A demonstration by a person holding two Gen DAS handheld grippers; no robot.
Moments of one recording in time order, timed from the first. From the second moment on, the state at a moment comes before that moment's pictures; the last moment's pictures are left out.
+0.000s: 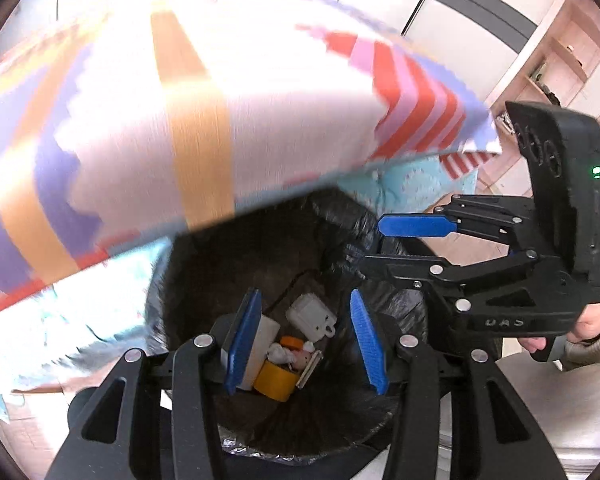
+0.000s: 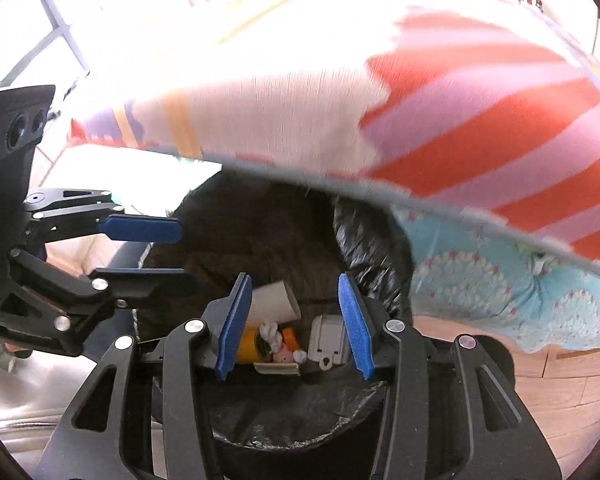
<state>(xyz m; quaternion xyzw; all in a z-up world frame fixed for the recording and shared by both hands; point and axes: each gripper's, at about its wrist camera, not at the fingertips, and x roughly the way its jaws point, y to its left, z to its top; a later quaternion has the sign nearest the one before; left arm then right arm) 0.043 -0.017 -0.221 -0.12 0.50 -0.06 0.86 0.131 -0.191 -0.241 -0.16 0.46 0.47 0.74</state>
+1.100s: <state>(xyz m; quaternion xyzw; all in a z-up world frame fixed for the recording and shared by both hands) 0.139 0.041 -0.100 -0.06 0.39 -0.01 0.92 0.214 -0.167 -0.125 -0.16 0.32 0.47 0.81</state>
